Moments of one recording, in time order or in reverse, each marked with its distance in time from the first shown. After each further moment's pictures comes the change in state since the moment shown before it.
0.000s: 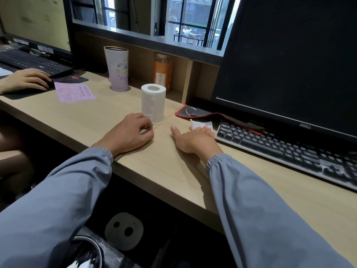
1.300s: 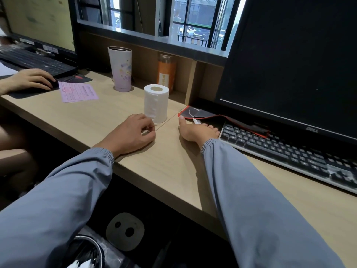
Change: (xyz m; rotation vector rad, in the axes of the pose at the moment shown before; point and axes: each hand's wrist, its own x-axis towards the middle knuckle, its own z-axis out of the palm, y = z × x) left_hand 0.001 -0.007 0.004 -0.020 0.027 0.013; right_hand 0.018 -0.010 -0.026 0.159 -0.065 0.138
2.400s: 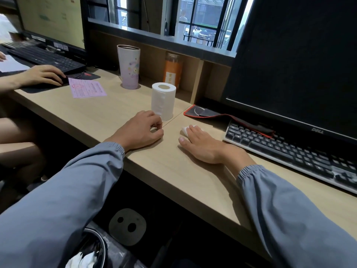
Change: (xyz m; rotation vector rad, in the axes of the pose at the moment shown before) left_hand -0.002 0.016 -0.005 0.064 -0.034 -0.045; right_hand -0.018 0.052 0.022 -0.167 -0.052 -0.728
